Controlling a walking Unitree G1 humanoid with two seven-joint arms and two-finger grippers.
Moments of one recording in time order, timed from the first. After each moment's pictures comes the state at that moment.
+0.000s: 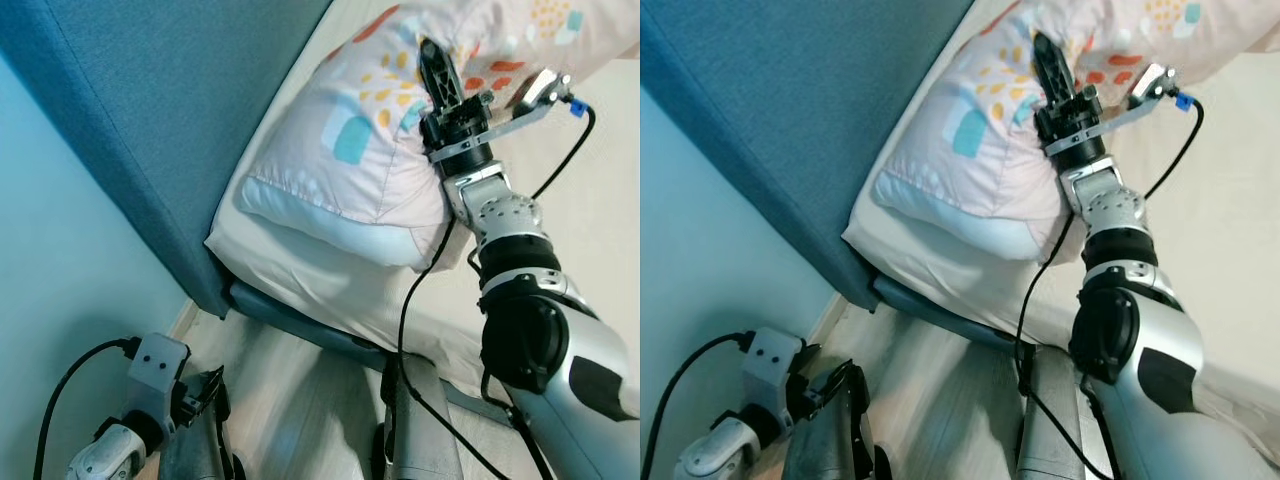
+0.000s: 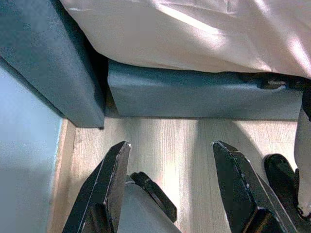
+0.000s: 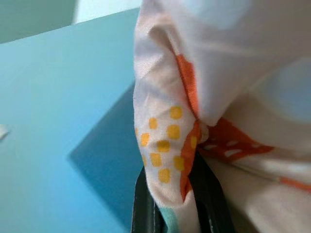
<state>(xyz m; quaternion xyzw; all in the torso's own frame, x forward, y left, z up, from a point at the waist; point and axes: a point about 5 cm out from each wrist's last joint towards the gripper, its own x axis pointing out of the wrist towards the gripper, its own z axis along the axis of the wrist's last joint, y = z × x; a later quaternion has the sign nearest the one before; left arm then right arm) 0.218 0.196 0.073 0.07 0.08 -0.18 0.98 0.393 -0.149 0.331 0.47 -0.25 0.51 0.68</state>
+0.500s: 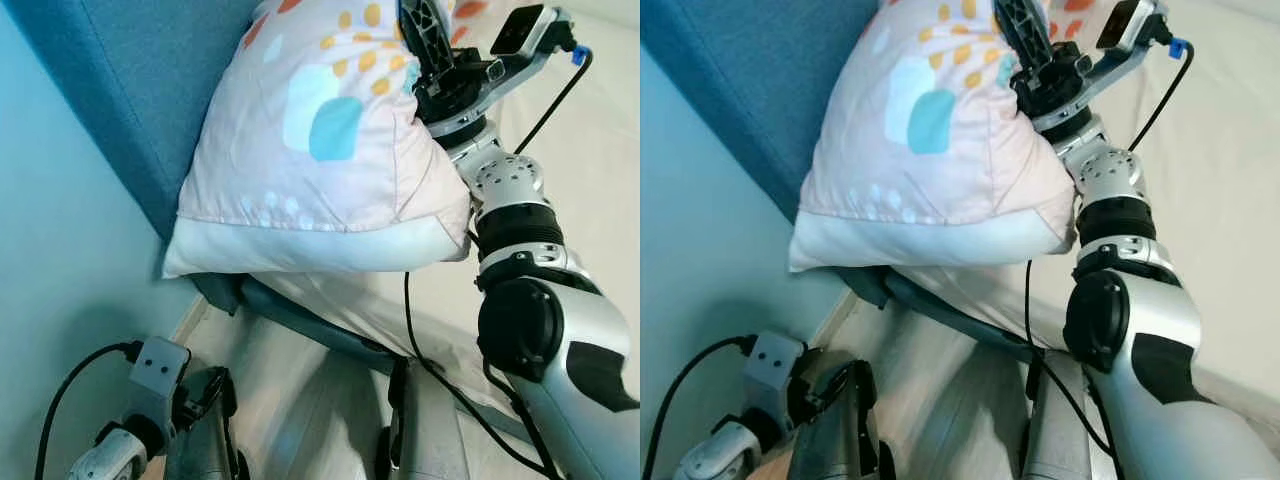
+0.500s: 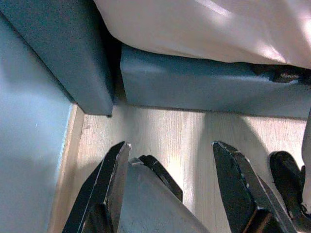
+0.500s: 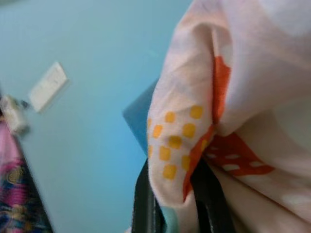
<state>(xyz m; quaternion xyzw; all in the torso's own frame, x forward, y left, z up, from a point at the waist) 0.216 0.197 0.071 0.07 0.09 -0.18 0.98 0.382 -0.136 0.348 0.37 -0.25 0.60 0.66</state>
